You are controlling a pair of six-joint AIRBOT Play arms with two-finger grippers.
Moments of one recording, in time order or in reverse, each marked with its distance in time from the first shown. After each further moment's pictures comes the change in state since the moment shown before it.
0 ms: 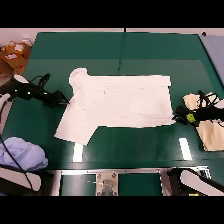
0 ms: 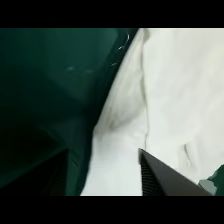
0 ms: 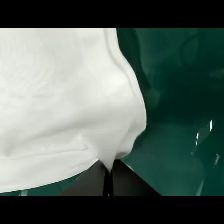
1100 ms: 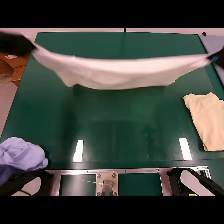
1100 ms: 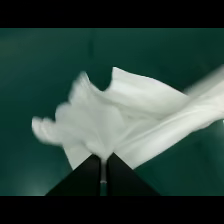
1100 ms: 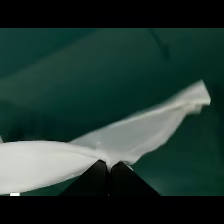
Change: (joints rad) left arm -0.093 0.561 0.542 0.223 -0.136 -0.064; right arm -0.005 0.143 0.745 0.200 0.158 0.039
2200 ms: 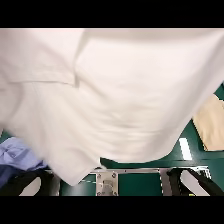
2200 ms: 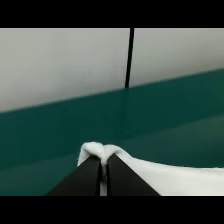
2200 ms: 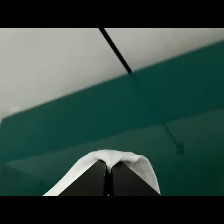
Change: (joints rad) left arm 0.000 0.098 0.026 -0.059 0.231 -0.034; right arm 0.032 0.042 0.055 0.053 -0.188 0.010
